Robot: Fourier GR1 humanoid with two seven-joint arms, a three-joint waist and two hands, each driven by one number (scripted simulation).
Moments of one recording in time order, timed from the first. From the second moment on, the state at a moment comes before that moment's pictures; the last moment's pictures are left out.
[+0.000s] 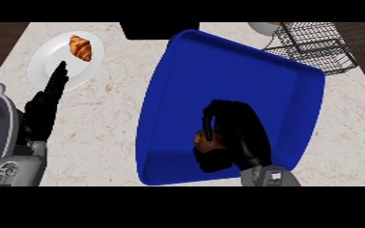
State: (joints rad) left arm -0.15 0.37 -0.02 -1.44 -0.06 0.15 0.07; right arm -0.27 0.00 0.47 -1.84 0.85 0.21 0.69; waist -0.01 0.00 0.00
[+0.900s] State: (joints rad) left arm -0.19 0.34 0.01 -1.41 -0.09 0.13 0.06; right arm -0.70 -0.22 -0.04 -1.98 0.71 0.44 0.71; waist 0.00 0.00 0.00
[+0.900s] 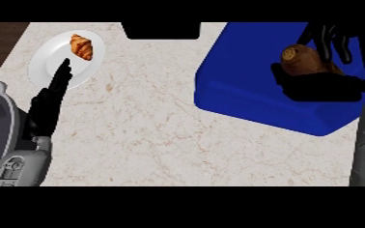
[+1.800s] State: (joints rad) left arm -0.14 0.31 0.01 -1.47 -0.12 0.11 0.07; right arm -0.85 -0.53 -0.09 -1.39 0.94 0.24 0.31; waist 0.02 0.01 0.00
